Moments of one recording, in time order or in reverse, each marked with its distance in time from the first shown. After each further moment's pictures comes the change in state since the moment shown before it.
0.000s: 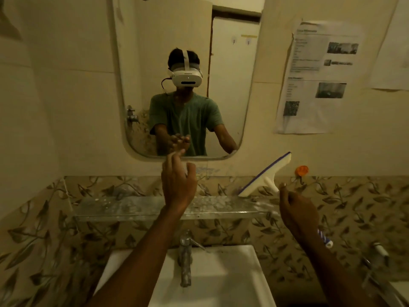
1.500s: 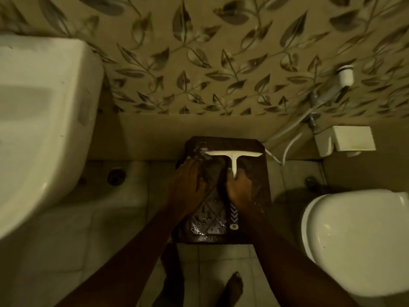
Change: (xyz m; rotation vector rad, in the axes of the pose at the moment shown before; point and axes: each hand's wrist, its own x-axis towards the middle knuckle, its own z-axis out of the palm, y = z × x) left_hand -0.579 0.008 0.400 0.304 -1.000 -0.364; right_hand -0.202 0.538 0.134 0.062 -0.843 0.734
